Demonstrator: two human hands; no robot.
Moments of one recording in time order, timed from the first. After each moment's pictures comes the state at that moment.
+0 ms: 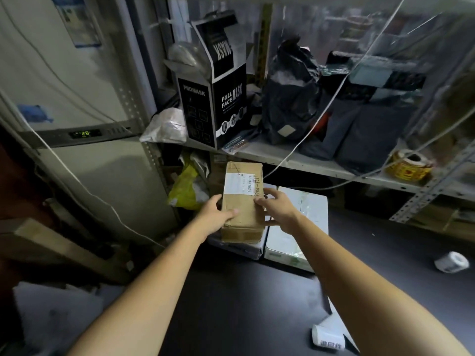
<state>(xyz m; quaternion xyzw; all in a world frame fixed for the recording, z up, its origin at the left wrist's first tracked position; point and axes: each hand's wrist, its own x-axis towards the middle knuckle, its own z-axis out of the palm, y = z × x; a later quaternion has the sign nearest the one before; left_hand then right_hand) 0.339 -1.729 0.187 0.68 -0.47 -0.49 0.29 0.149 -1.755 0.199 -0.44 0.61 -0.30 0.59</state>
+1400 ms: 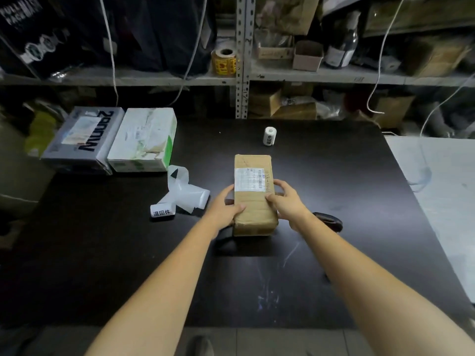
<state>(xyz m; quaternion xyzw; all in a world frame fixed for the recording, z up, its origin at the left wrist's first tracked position) -0.104 -1.452 0.105 0.56 -0.47 -0.65 0.21 -0.290 -1.418 0.114 -0.30 0.70 -0.38 0.53</state>
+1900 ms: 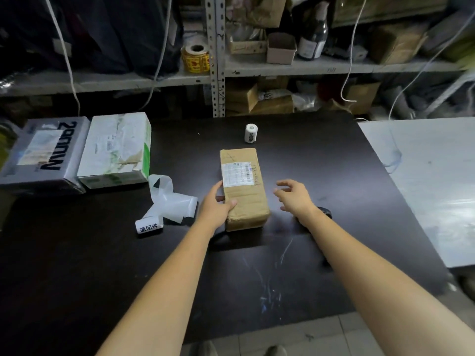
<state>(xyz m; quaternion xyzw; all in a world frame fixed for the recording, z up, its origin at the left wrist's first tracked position) -0.111 -1.480 0.093 0.57 -0.50 -0.61 0.21 -0.317 -1.417 0.117 -0.29 0.80 -0.33 0.41</state>
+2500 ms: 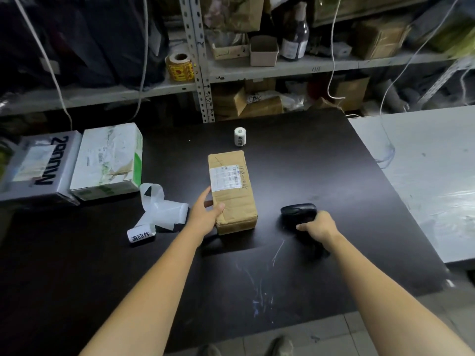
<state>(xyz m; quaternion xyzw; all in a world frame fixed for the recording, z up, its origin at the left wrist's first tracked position) -0.114 -1.475 0.092 0.57 -0.50 -0.62 0.21 -0.387 -1.335 0.076 -0.22 0.88 -0.17 0.37</state>
